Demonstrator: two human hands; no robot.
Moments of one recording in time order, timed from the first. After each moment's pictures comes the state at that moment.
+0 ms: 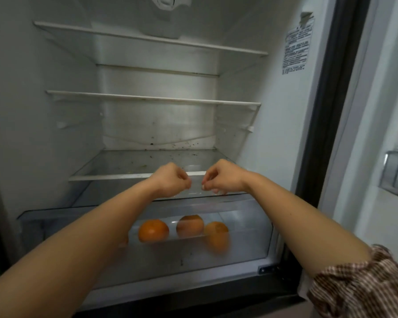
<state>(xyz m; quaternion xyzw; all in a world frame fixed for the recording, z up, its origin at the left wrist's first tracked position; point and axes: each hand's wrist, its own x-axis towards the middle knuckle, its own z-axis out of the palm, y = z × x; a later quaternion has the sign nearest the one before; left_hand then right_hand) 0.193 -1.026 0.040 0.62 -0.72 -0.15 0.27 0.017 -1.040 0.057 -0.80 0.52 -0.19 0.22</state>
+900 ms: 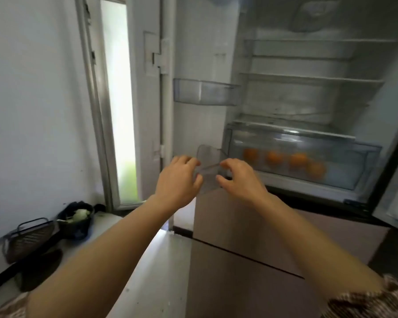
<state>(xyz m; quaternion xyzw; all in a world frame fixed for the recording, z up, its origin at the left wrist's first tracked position) 0.284 -0.543 -0.065 0.76 -0.54 0.19 0.31 0.155 -0.657 -0.054 -0.91 0.30 -0.28 0.08</state>
